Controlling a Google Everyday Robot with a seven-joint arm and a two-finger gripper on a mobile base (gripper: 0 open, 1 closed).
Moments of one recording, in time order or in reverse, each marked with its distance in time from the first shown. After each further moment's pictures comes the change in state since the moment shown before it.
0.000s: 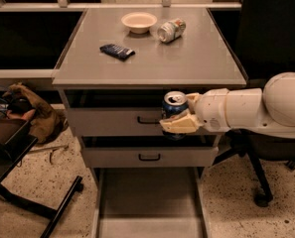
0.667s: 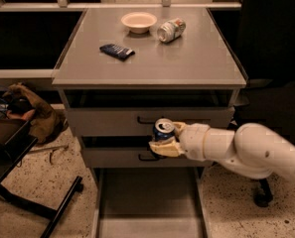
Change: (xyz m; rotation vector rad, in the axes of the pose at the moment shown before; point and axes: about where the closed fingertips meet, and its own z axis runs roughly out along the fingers) arm 0.079 0.014 0.073 0.036 -0.114 0.063
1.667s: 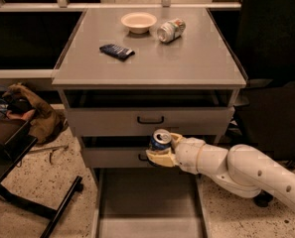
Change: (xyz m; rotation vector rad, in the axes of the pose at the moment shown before) arm 0.040 0.007 0.020 0.069 -0.060 0.047
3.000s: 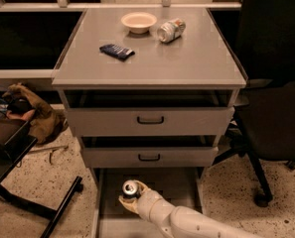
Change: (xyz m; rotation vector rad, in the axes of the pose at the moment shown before) arm 0.204 0.098 0.129 0.129 0.079 -0.027
